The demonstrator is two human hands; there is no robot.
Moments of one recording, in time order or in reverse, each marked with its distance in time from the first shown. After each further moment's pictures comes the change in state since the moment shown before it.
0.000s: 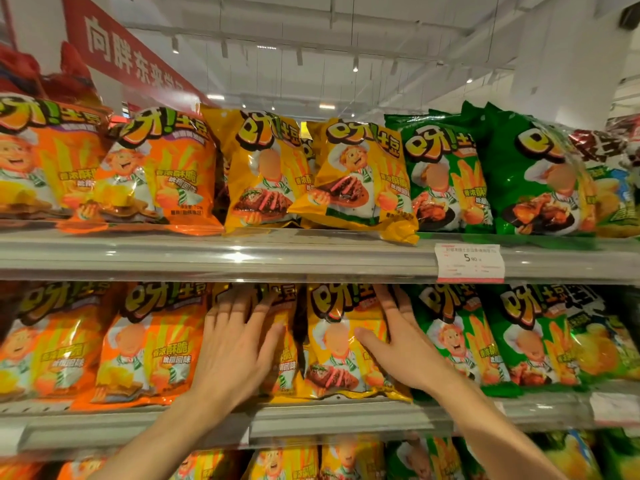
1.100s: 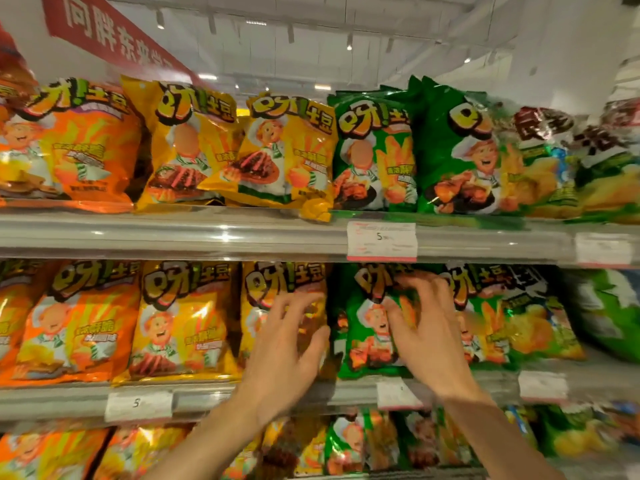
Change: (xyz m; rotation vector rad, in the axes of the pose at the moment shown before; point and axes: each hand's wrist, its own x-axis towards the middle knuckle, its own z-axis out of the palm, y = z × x) left_hand -0.017 0.167 0.019 -0.729 0.003 0.090; right_hand -0.048 0.078 -0.079 -0.022 0.488 -0.090
